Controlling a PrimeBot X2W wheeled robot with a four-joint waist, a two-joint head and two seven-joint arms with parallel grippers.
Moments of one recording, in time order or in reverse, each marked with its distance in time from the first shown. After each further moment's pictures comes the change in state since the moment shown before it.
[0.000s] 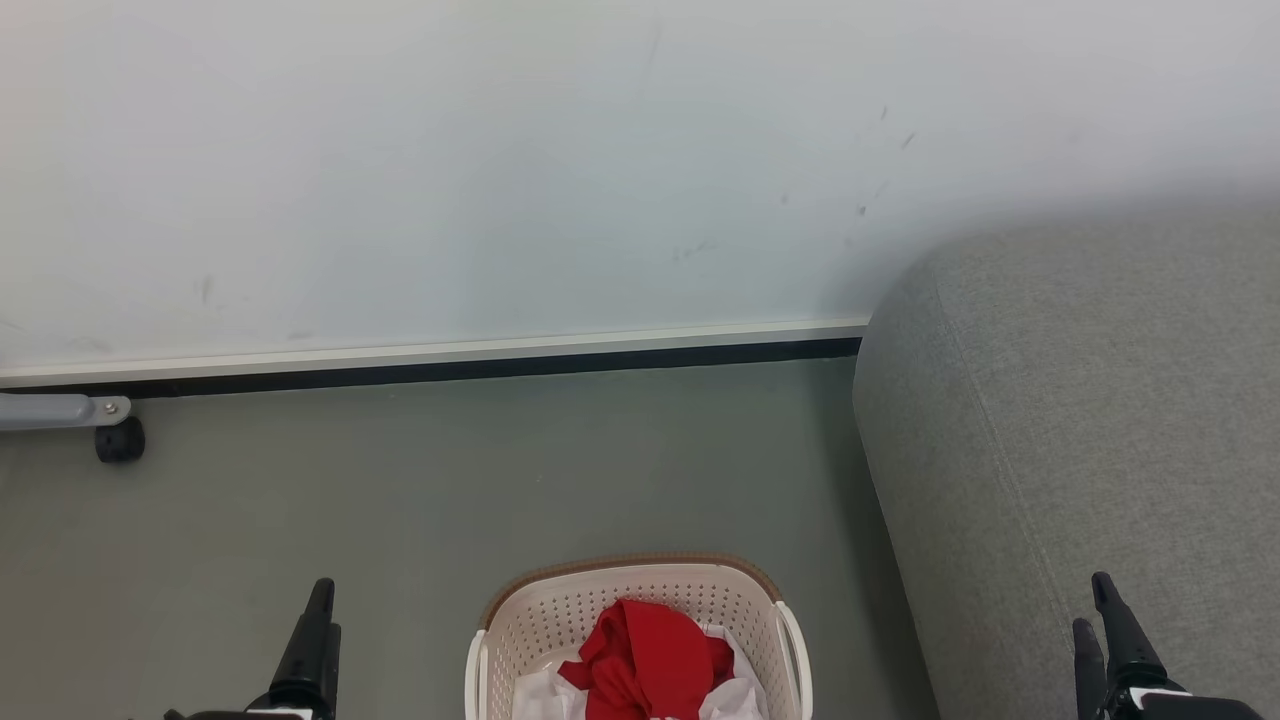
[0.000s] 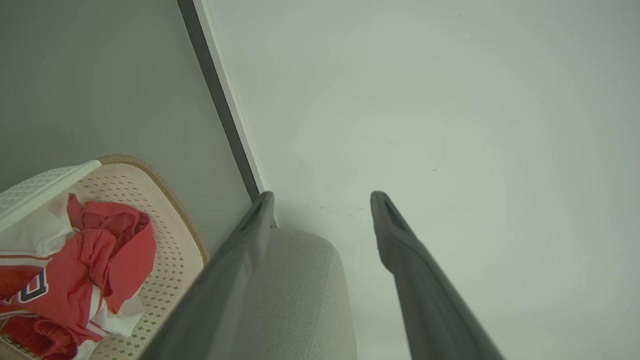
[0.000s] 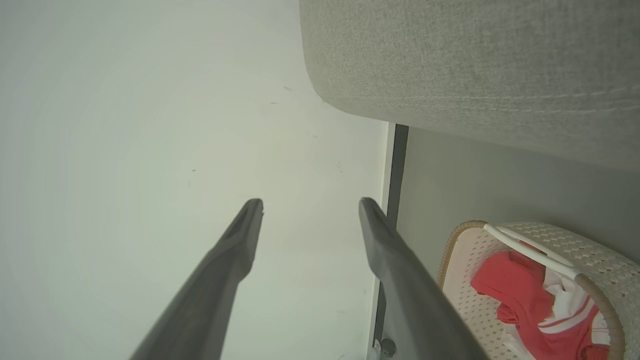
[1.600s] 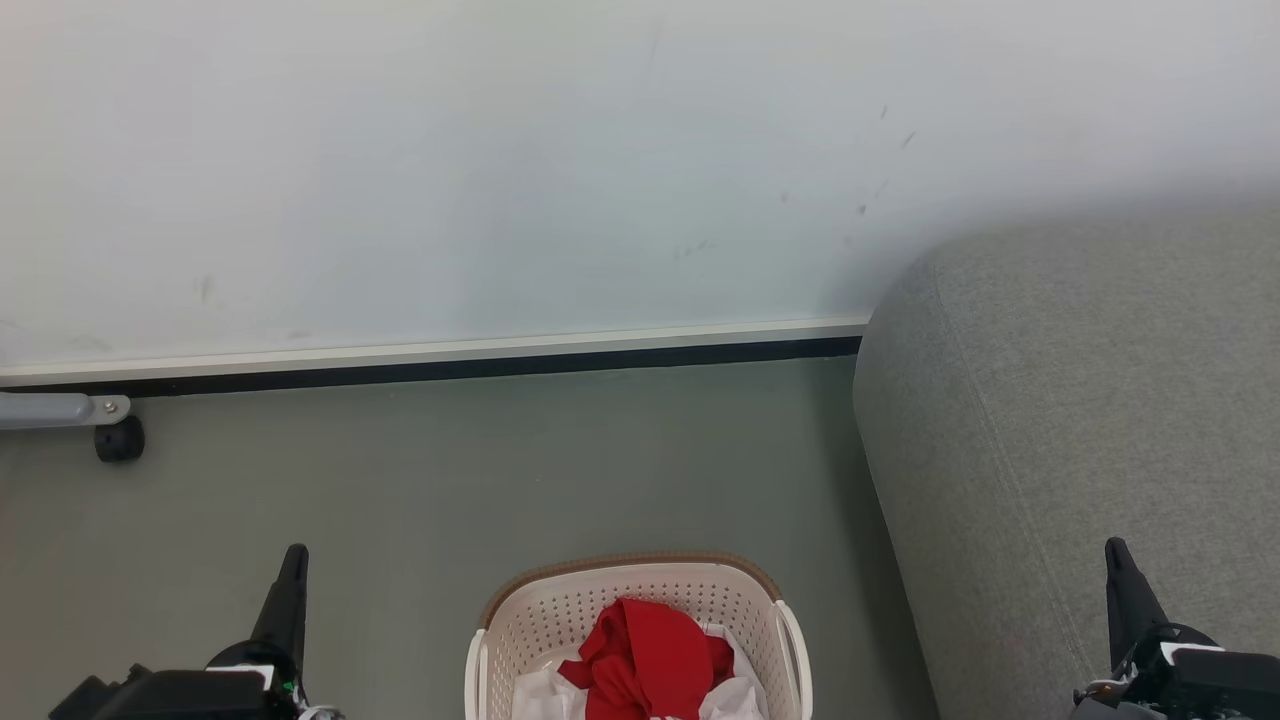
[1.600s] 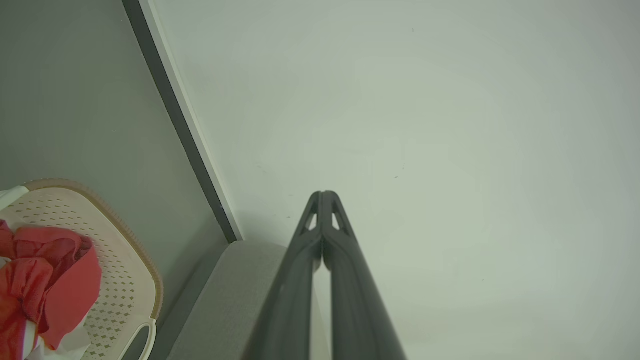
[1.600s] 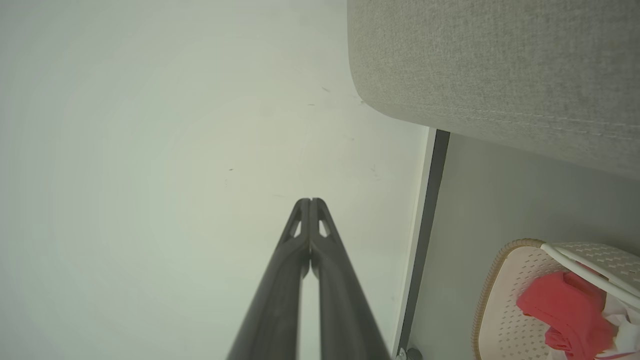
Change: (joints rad) left arm -0.051 0.011 0.044 -0.044 -0.033 -0.009 0.037; right arm -0.050 -0.017 -0.035 -0.044 0.013 0.006 0.037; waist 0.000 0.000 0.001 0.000
